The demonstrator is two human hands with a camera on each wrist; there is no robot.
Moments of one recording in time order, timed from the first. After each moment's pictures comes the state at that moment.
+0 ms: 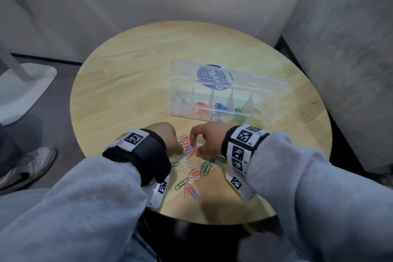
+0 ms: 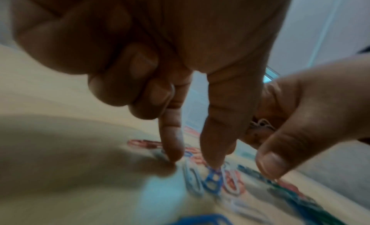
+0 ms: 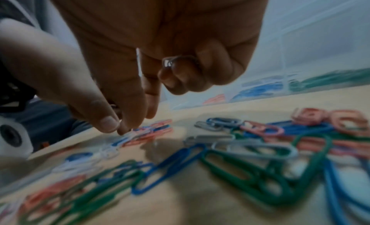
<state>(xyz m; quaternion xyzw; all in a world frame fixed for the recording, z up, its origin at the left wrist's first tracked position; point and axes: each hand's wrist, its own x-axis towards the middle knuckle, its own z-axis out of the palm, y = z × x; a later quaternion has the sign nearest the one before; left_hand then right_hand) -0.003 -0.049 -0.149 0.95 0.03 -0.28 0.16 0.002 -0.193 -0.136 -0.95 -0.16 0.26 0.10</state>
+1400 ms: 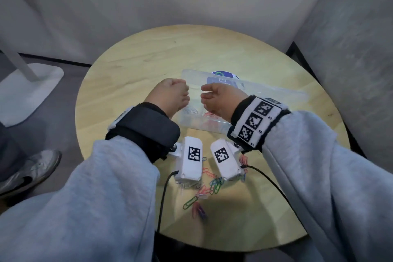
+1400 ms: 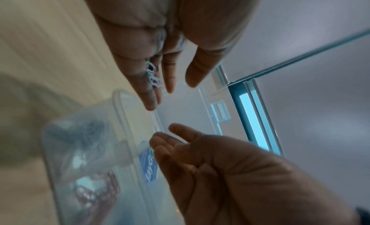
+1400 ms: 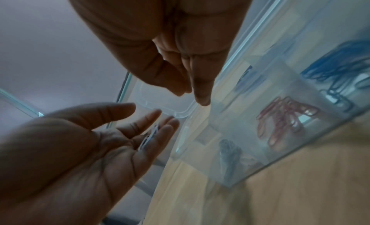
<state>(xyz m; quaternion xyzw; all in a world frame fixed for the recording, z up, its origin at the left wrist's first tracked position) 0.061 -0.045 -0.105 0.64 0.16 -0.09 0.75 0.072 -0.175 -0.101 -0.86 0.04 0.20 0.47</state>
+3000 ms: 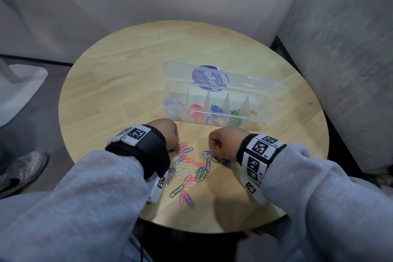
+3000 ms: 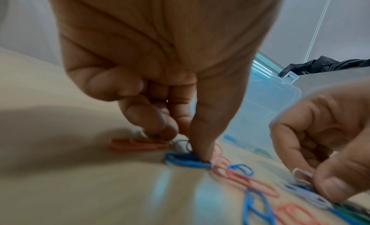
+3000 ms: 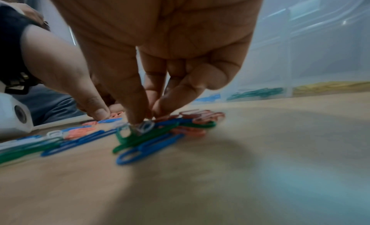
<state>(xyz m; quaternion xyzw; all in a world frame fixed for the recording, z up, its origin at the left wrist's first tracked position) 0.019 -0.061 -0.144 0.95 -0.05 -0.29 0.13 0.004 -0.233 -0.147 -0.96 -0.13 0.25 0.06</state>
